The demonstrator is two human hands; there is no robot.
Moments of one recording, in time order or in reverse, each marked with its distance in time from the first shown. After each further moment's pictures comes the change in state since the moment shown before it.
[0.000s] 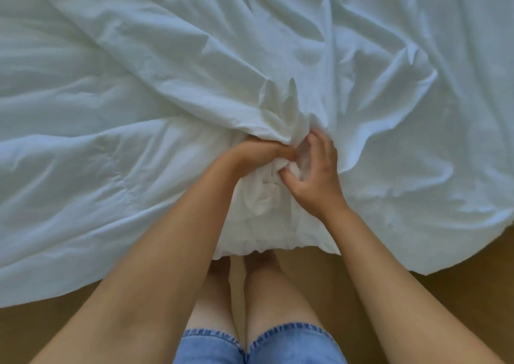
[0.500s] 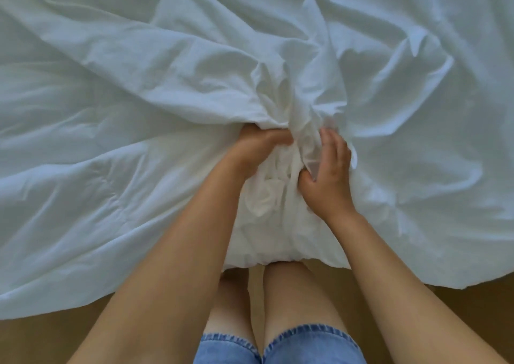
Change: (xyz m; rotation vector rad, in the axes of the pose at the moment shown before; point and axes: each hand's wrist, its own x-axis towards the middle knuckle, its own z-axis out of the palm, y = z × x) left_hand 0.032 0.033 0.029 -0.126 0.241 0.033; right_hand 0.029 0.040 -0.015 0.064 0.105 0.025
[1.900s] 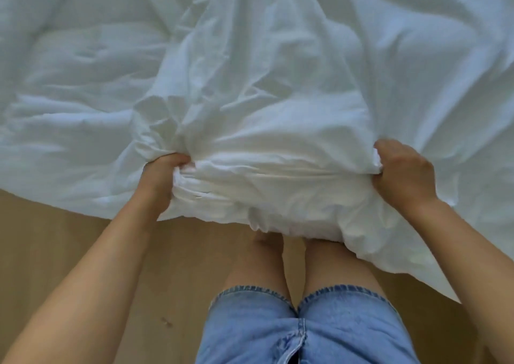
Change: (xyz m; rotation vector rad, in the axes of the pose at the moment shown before) left_hand -0.157 -0.075 -0.198 -0.152 0.788 -0.264; right_hand -0.006 0.005 -0.016 -0.516 -0.237 -0.268
